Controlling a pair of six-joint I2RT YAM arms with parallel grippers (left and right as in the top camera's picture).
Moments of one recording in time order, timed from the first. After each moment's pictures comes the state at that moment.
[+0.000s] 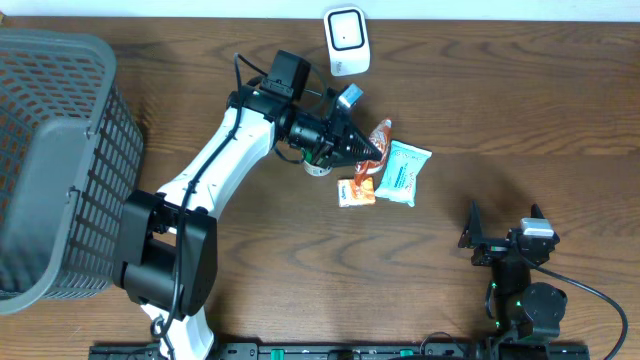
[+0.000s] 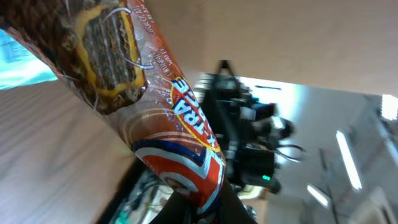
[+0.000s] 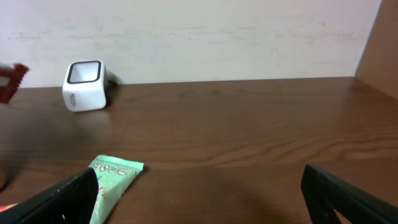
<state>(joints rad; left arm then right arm) -0.39 1.91 1.49 -0.77 1.26 -0.42 -0.06 0.01 0.01 -0.07 -0.01 0.03</state>
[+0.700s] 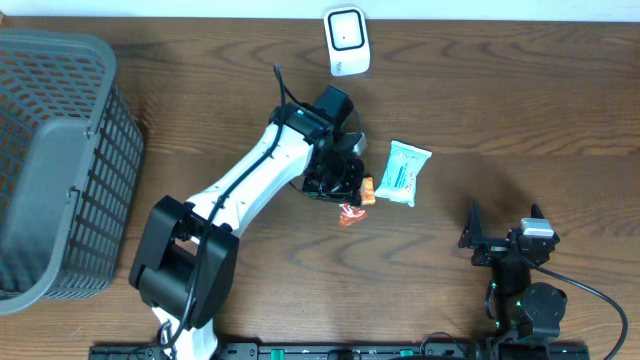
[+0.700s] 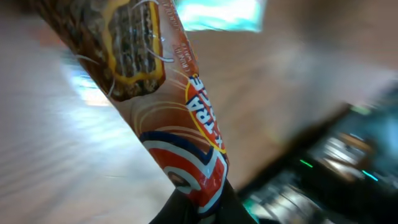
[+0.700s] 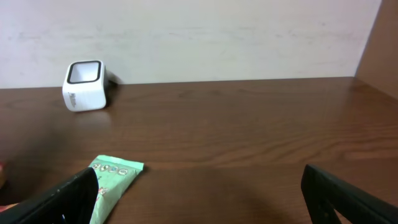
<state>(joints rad) -0.55 1.91 1.49 -1.04 0.63 -0.30 -0.06 0.01 0.01 -0.07 -0.01 0.03</state>
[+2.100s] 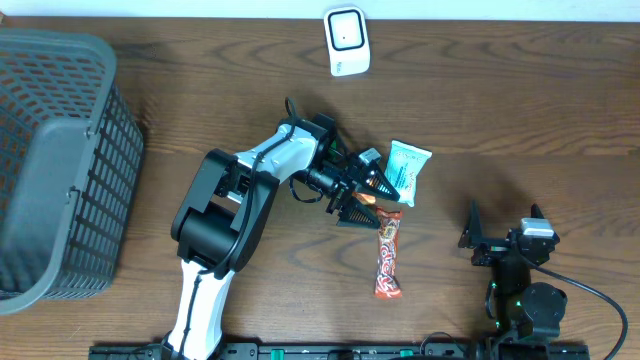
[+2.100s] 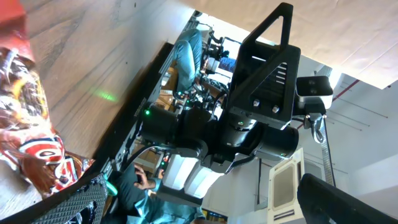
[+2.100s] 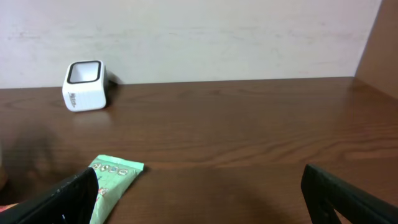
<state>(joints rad) -0.50 2.21 1.45 -1.05 1.50 -0.10 -0.06 0.01 0.01 -0.07 -0.01 0.03</state>
